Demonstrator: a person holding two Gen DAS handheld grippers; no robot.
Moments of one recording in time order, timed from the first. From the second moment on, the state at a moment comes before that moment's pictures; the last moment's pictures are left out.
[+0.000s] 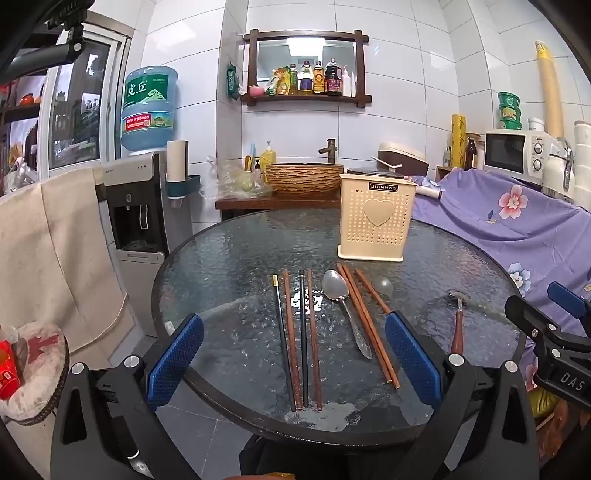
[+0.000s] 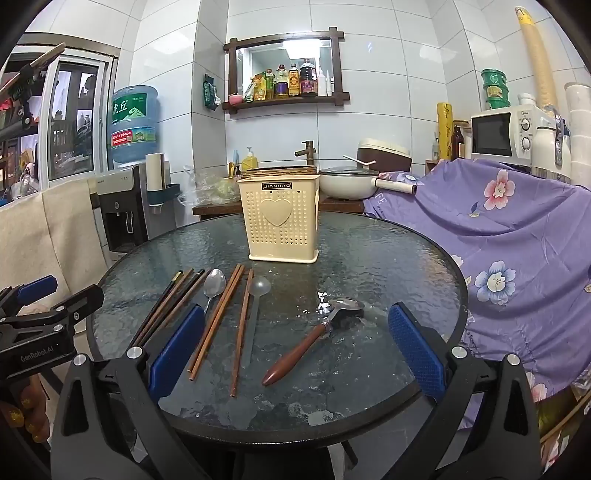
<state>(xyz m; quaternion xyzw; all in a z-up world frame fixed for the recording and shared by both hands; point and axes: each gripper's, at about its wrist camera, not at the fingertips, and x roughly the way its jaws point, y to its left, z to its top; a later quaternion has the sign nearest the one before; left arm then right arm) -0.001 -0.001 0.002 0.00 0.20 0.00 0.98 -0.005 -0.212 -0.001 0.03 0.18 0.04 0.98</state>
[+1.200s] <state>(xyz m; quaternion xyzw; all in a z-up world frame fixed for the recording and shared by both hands) 0.003 0.007 -0.002 0.00 0.20 -0.01 0.98 -0.003 -0.207 0.000 0.02 0.18 0.04 0.98</state>
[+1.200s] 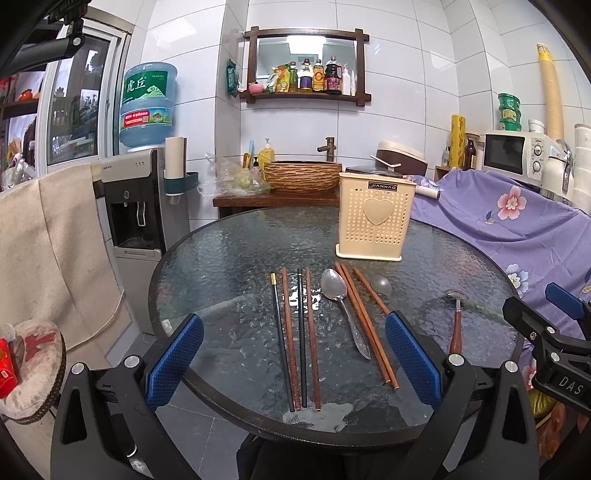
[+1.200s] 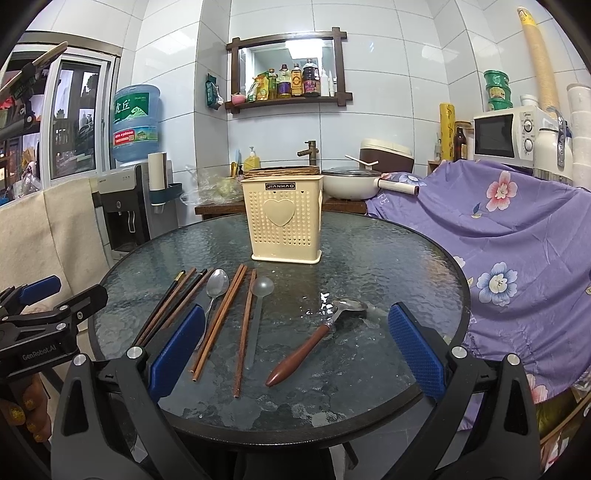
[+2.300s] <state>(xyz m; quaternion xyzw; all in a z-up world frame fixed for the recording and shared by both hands) 0.003 0.010 0.000 -0.01 0.20 -0.01 0.98 -0.001 -0.208 -0.002 0.02 0.18 0.04 0.98</state>
